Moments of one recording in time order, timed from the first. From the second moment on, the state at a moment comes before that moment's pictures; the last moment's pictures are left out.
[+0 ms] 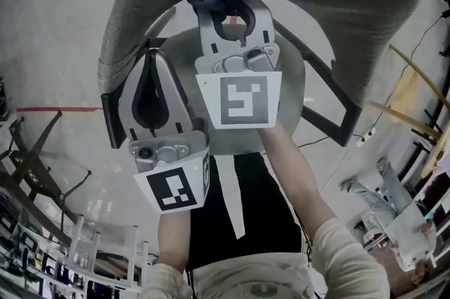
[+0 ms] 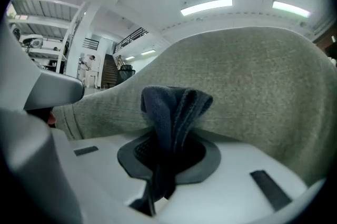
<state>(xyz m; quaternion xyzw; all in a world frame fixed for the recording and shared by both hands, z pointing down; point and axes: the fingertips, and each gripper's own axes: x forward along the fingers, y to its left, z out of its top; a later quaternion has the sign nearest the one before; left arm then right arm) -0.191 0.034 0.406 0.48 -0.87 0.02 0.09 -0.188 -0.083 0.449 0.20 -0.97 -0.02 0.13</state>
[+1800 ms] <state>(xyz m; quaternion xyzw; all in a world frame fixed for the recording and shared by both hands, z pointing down) -0.028 -0.066 0.415 0.73 -0.67 0.05 0.08 0.134 -0.140 0.474 0.69 -0.70 0.10 0.13</state>
